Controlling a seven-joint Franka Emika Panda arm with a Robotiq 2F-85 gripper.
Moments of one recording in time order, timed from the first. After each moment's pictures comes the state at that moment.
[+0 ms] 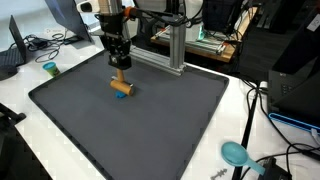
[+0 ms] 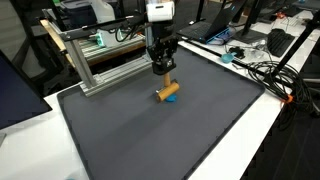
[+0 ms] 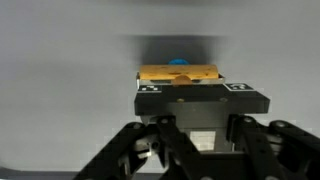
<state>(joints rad) -0.08 0.23 0.00 -2.16 0.03 2.56 -0.15</state>
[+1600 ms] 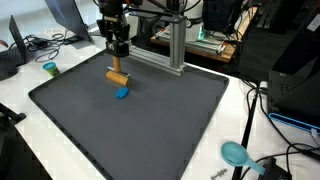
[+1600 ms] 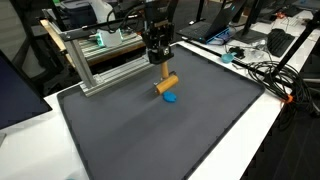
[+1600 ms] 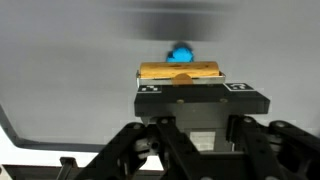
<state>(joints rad) -0.09 0.09 -0.01 -2.25 0.05 2.61 -0.21</state>
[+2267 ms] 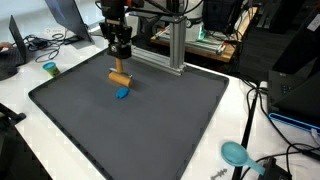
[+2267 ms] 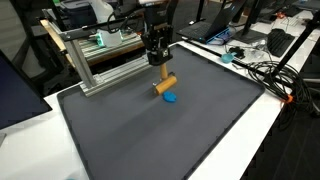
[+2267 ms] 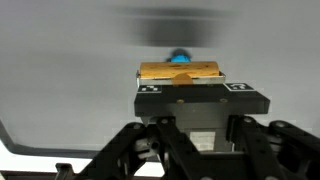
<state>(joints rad) -0.09 0.10 -0.01 -2.27 0.05 2.62 -0.22</state>
